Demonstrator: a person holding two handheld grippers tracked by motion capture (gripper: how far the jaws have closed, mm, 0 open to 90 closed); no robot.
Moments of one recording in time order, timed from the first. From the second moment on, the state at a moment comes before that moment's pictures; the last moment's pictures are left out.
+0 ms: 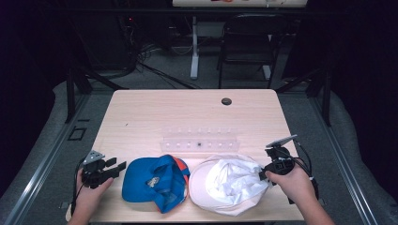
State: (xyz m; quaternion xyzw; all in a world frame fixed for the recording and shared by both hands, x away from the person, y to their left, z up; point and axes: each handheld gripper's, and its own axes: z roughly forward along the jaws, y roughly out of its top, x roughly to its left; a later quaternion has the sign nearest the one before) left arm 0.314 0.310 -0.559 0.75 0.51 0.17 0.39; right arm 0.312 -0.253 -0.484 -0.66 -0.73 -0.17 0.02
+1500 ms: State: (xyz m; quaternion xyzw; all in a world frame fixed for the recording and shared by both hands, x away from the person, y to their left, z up) left arm 0.314 0.310 -0.560 0.74 0.51 0.17 0.39; right arm 0.325 -0.221 -0.405 -0.63 -0.77 -0.10 0.00
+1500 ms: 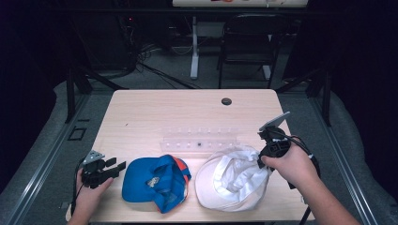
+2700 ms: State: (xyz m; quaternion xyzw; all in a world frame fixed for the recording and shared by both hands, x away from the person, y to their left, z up) left arm 0.314 0.310 -0.560 0.74 0.52 0.17 0.39; right arm 0.327 -0.213 -0.348 -0.65 -0.73 -0.17 0.14
